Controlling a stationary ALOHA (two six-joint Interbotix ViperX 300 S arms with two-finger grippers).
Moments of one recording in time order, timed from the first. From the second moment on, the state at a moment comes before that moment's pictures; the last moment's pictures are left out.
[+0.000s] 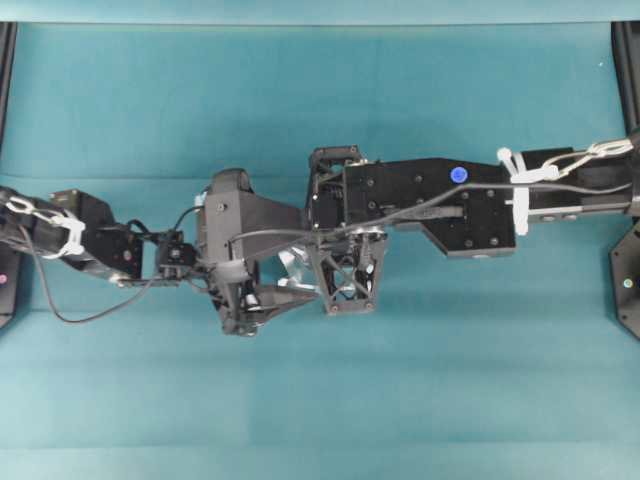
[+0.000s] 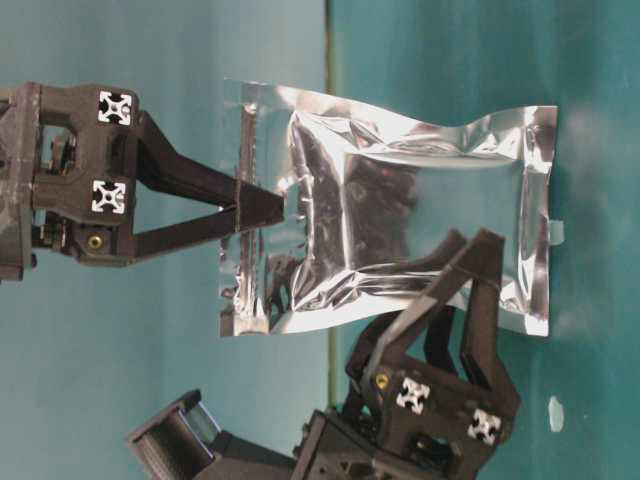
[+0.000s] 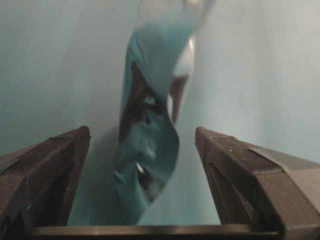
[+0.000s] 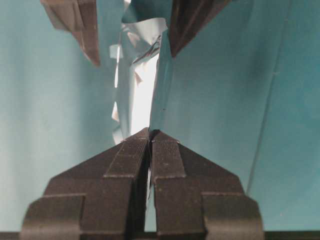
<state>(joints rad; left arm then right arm) 0.02 0.32 0.84 0.02 -0.89 -0.23 0.02 0.25 -0.10 -0.11 1.26 -0.05</state>
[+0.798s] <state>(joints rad) 0.04 0.36 0.78 0.02 -0.89 -0.23 0.03 0.25 -0.10 -0.11 1.26 -0.05</state>
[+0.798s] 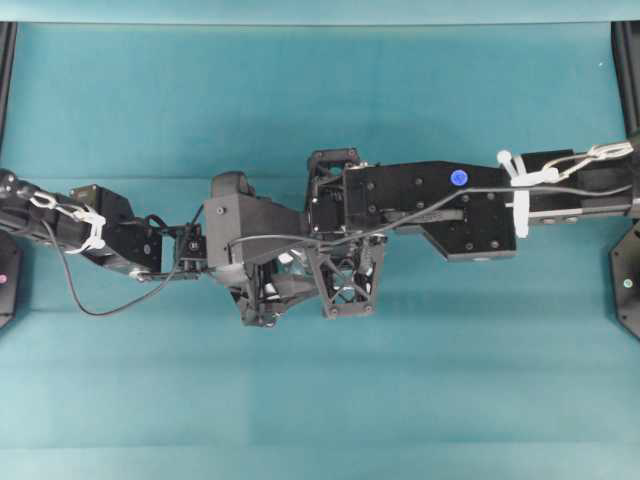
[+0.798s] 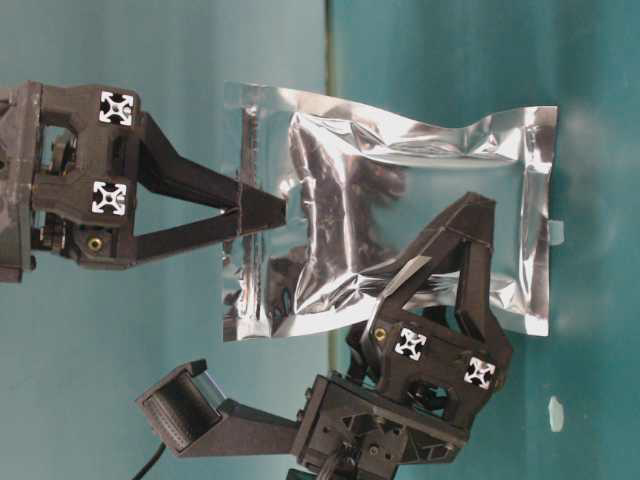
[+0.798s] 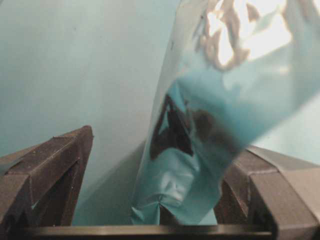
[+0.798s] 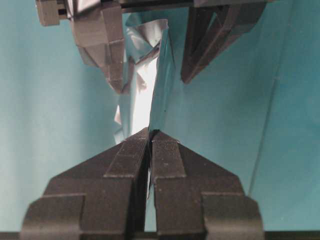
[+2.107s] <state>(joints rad) 0.02 0.36 0.77 0.02 -0.82 -0.14 0.03 0.26 -0.09 -0.10 1.26 -0.05</state>
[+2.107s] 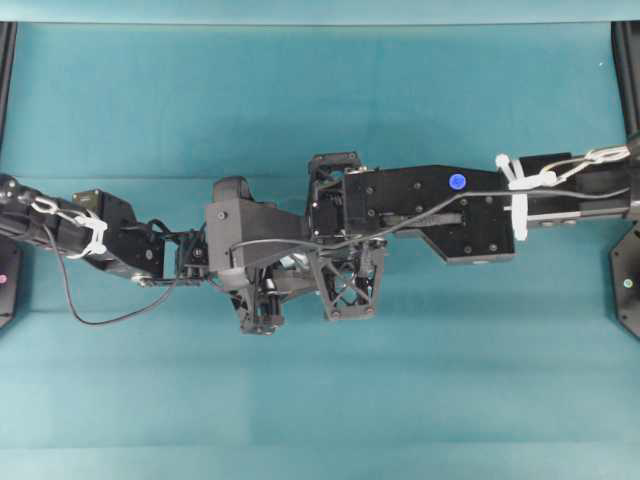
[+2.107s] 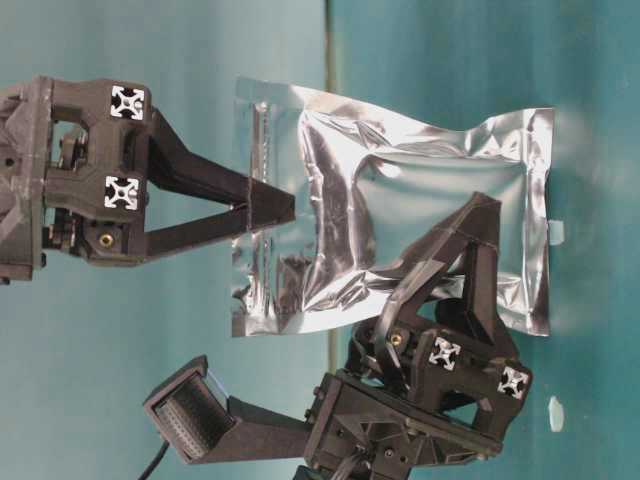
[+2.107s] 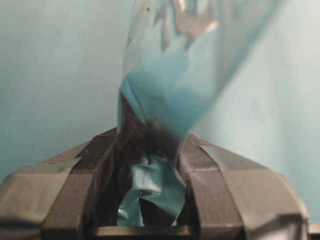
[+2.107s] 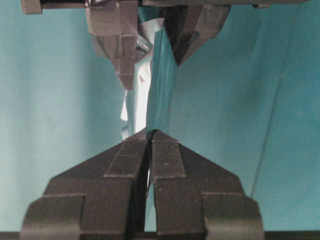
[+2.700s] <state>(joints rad) 0.02 0.36 0.77 0.02 -0.81 -0.10 0.04 0.24 -0.08 -0.10 1.21 0.04</state>
